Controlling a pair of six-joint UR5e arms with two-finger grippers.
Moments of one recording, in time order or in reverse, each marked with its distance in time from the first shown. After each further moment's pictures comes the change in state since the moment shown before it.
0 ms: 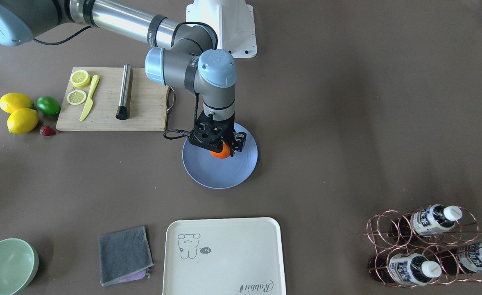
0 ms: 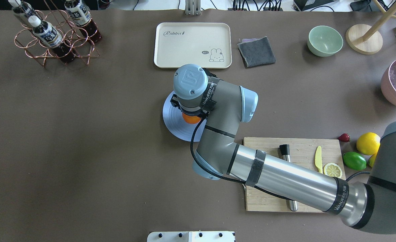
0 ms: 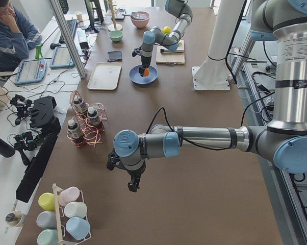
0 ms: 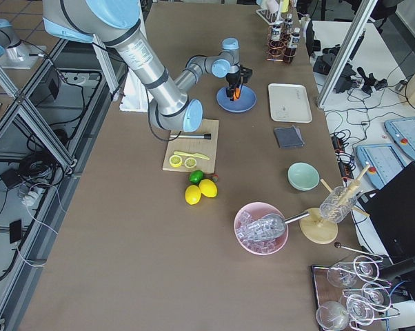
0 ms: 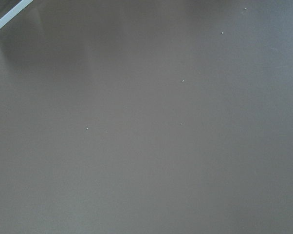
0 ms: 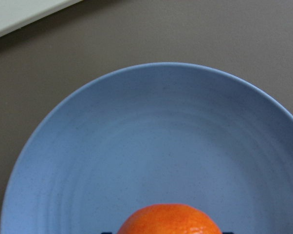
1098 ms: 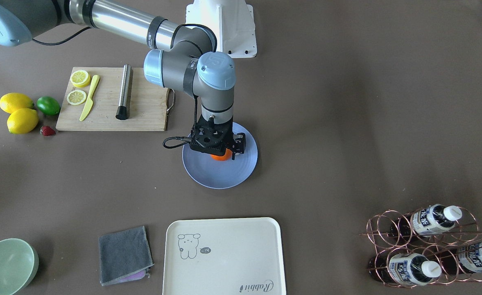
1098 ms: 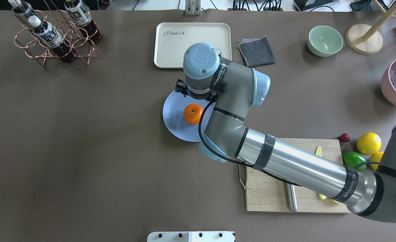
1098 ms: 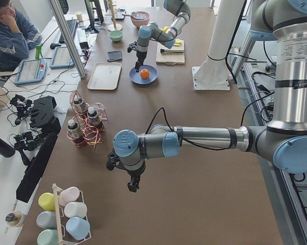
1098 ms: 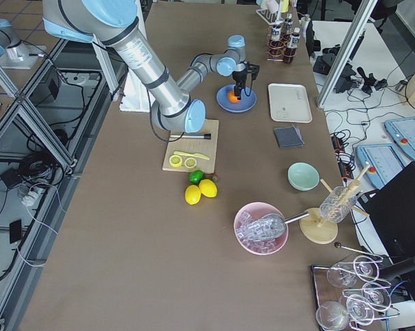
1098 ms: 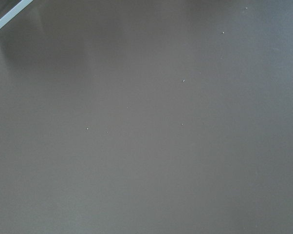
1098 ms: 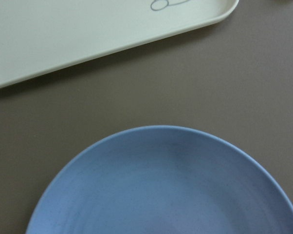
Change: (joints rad) left arm 0.003 -0.003 0.003 0.000 0.001 0.000; right arm 0.104 -0.013 0.061 -0.025 0.064 -0.192
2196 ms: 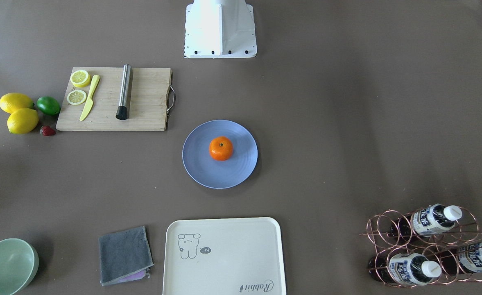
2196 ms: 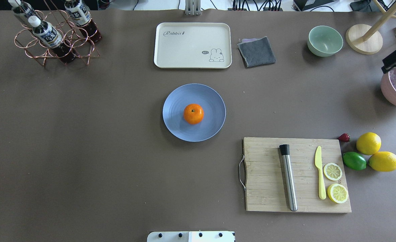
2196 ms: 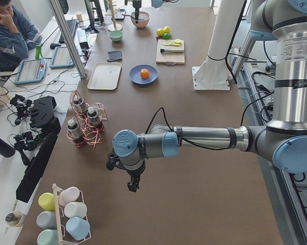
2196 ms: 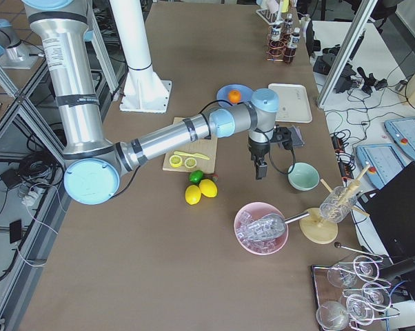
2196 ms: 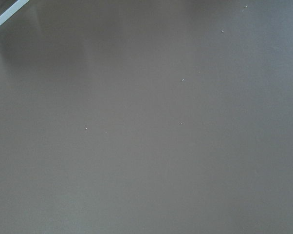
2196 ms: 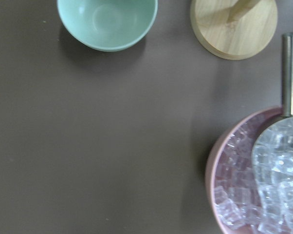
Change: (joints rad) left arm 0.005 -0.003 0.005 0.000 0.000 0.001; right arm 0.729 -0.762 0.441 -0.194 0.369 -1.261
